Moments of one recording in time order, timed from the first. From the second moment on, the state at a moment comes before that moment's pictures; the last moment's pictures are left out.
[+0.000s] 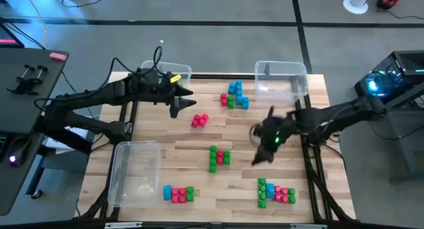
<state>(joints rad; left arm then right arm) 0.24 1.11 1.12 -0.38 0.07 -0.30 0.23 1.19 0.94 -0.59 -0.40 0.99</state>
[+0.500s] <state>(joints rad) 0.34 1.11 1.12 -0.44 0.17 -0.10 0.52 1.53 0.93 -0.69 -0.35 1.96</state>
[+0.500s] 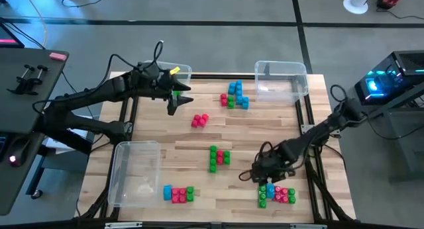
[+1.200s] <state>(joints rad) 0.32 1.11 1.12 -0.44 0.20 -0.25 0.53 1.72 0.93 -0.61 -0.23 1.99</state>
